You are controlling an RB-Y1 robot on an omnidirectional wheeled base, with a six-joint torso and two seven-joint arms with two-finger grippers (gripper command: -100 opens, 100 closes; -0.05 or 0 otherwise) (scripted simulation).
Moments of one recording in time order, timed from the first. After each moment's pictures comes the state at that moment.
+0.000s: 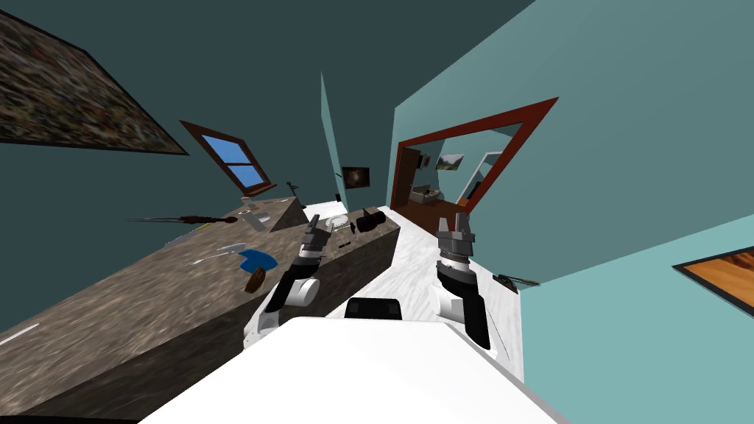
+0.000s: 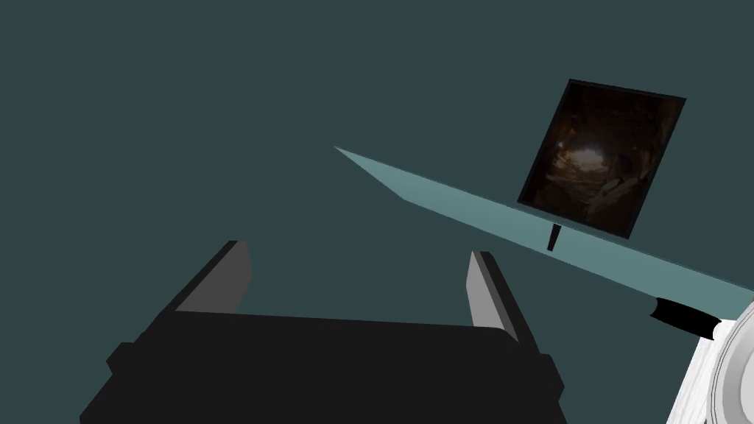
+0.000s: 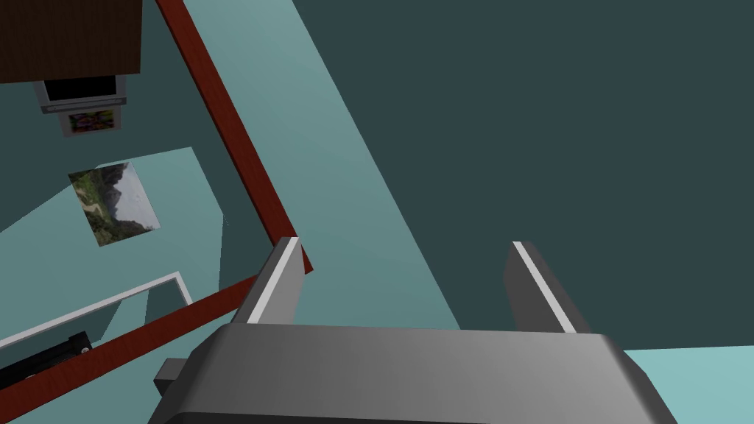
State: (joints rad) left arm 0.39 0.22 -0.04 -2.17 0.18 -0.34 0.13; right arm 0.49 0.05 0.00 -2.38 0.05 -0.45 0.03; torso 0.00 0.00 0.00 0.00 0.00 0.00
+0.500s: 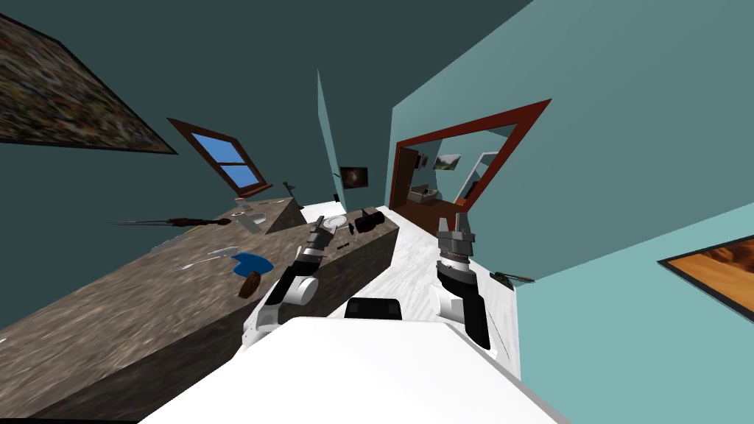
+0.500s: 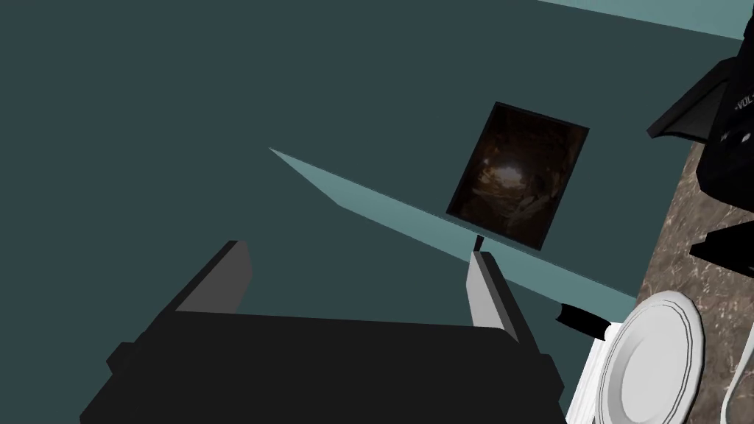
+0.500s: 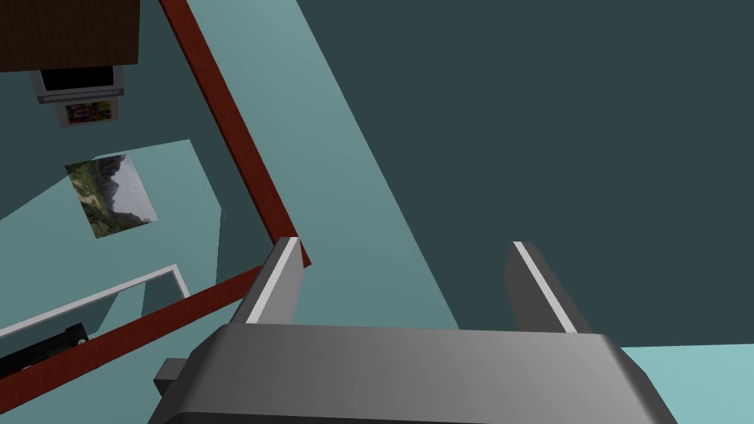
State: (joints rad) left arm 0.37 0.28 -0.05 -2.16 0.26 -0.20 0.20; right arm 0.49 0.05 0.00 -2.38 0.05 -0.45 0.03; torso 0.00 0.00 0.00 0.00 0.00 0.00
